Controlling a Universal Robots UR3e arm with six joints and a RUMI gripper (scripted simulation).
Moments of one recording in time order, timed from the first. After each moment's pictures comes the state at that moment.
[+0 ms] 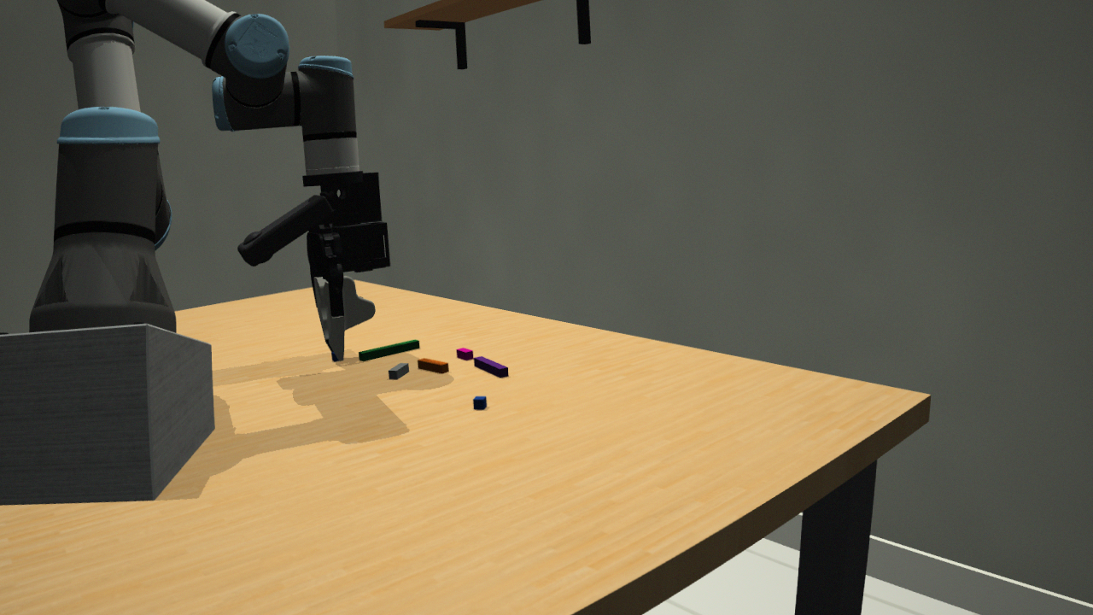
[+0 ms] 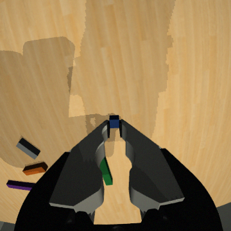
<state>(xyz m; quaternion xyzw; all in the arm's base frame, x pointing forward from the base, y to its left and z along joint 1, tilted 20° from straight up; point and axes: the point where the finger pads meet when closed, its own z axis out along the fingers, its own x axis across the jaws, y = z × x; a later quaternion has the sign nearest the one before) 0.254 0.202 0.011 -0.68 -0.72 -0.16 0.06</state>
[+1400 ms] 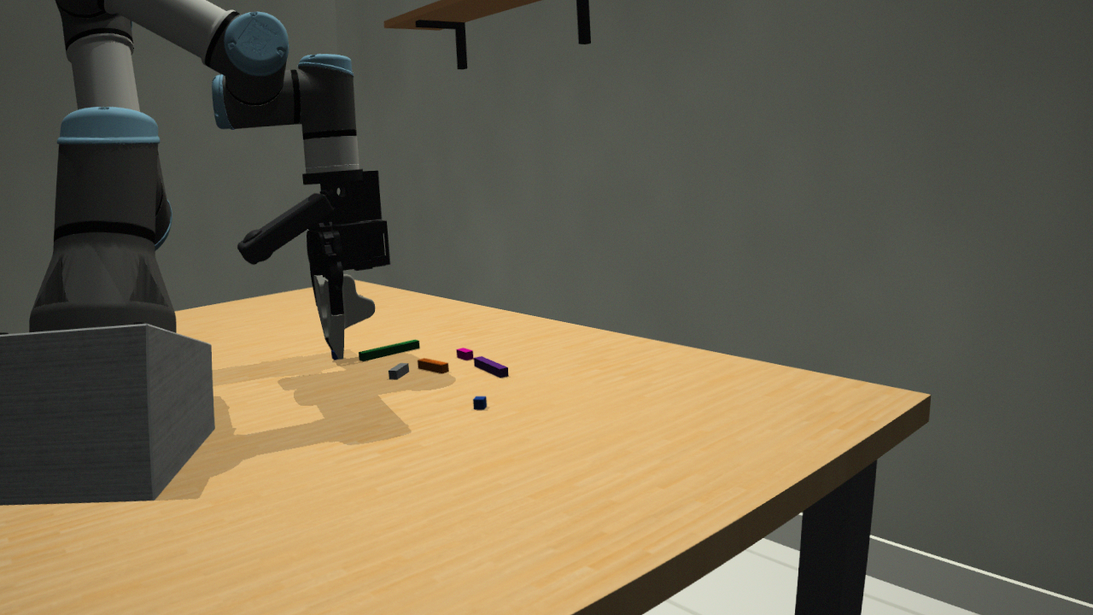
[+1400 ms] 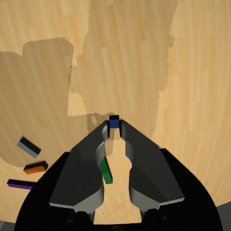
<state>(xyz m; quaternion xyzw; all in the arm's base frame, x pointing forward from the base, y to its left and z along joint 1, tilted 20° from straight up) 0.254 0.201 0.013 -0.68 -0.72 -0.16 0.06</state>
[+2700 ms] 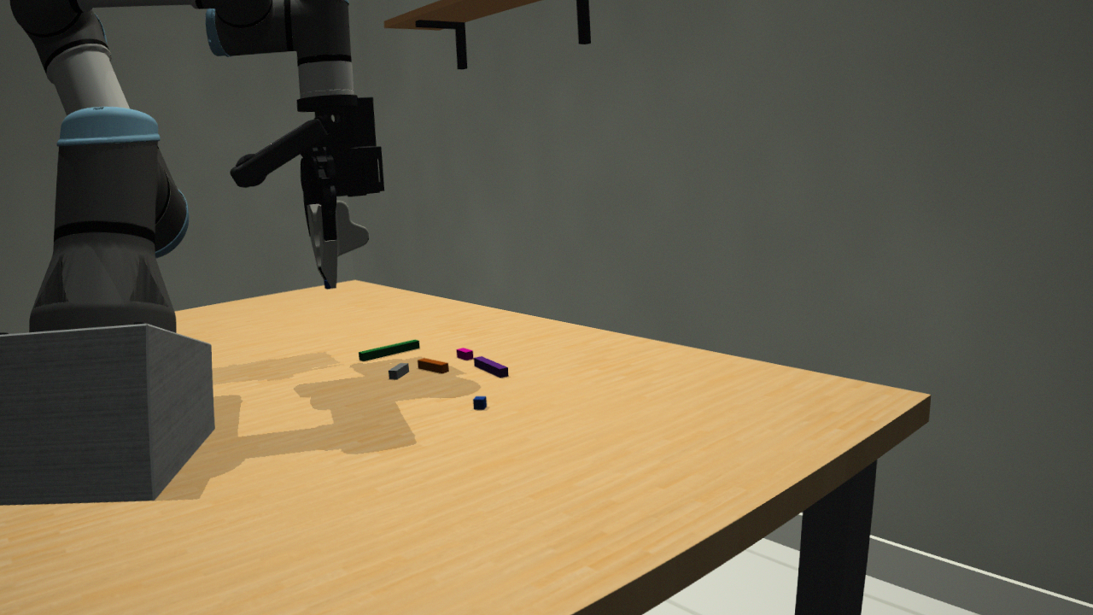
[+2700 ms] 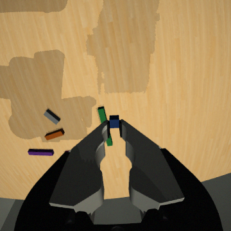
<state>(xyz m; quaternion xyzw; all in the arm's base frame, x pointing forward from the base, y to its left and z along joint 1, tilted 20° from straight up) 0.244 0.174 0.094 -0.68 -0.72 -0.16 0.06</state>
